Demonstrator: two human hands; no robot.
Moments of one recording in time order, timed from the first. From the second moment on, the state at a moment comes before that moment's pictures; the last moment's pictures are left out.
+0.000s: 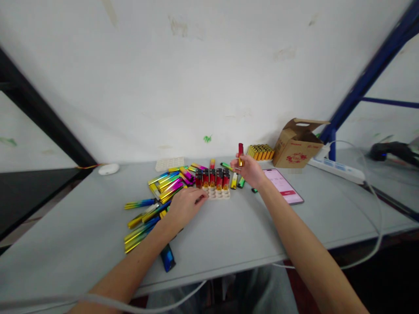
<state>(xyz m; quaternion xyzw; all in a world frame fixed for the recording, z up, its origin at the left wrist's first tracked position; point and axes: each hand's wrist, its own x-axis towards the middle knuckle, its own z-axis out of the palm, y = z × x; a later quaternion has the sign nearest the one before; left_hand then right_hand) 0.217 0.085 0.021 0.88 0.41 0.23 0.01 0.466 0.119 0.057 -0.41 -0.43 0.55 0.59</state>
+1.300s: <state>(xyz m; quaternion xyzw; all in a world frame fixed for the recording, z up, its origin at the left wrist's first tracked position) 0.215 0.087 0.018 0.88 0.41 0.25 0.06 0.418 0.085 0.060 -0.28 -0.51 0.63 0.52</state>
